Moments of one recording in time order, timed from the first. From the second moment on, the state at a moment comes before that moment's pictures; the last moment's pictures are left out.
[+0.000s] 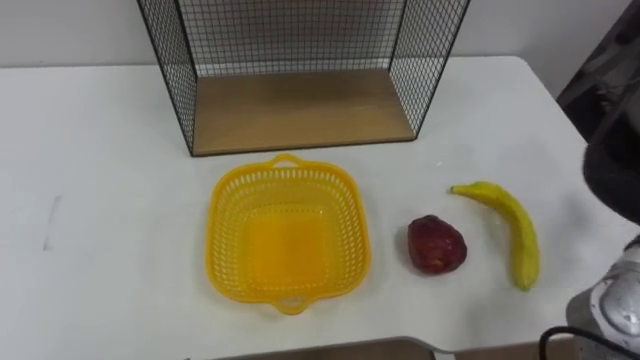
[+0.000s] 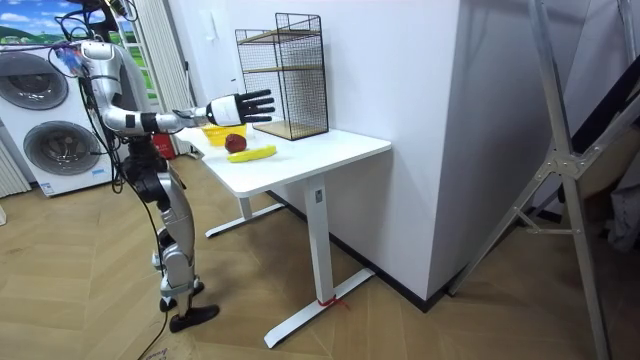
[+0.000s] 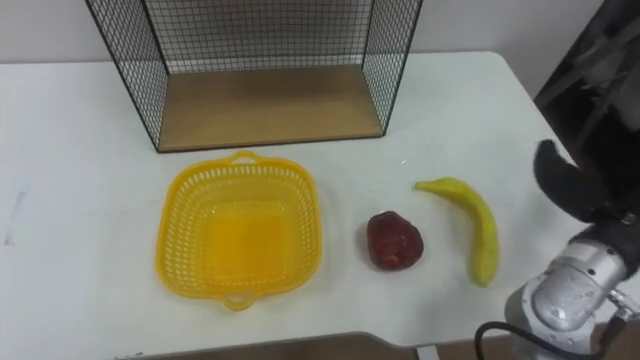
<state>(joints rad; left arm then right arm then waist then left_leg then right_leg) 0.27 0.21 0.05 1.08 0.39 0.02 0.18 0.10 -0.31 -0.10 0.02 0.22 -0.15 -0.55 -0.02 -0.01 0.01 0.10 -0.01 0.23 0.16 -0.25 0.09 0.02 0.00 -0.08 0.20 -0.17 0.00</state>
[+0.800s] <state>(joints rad) 0.23 0.21 0.01 1.12 0.39 0.02 0.18 0.15 -0.30 0.09 0.07 0.04 -0.15 -0.15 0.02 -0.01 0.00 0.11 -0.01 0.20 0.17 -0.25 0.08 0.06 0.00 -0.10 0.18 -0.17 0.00</state>
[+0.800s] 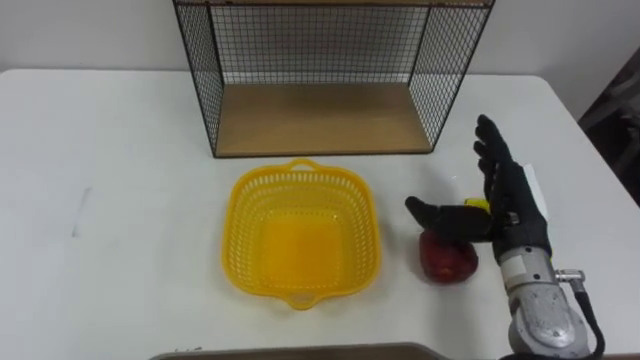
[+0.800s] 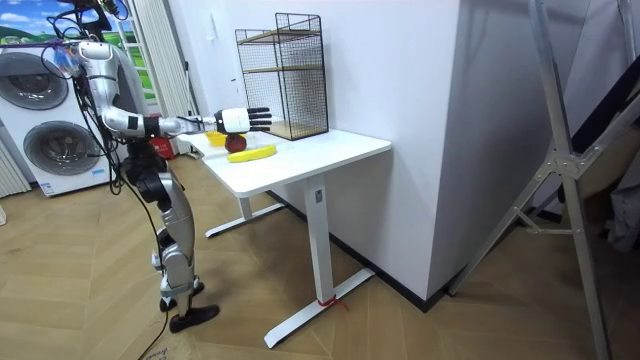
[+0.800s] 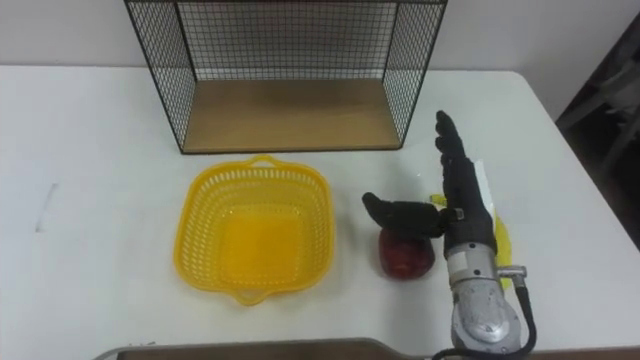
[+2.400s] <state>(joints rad) 0.23 0.22 0.02 1.11 0.39 0.02 0.16 0.23 -0.29 0.10 0.24 -0.05 -0.20 -0.08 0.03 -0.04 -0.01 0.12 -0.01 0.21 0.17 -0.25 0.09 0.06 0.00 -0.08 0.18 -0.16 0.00</state>
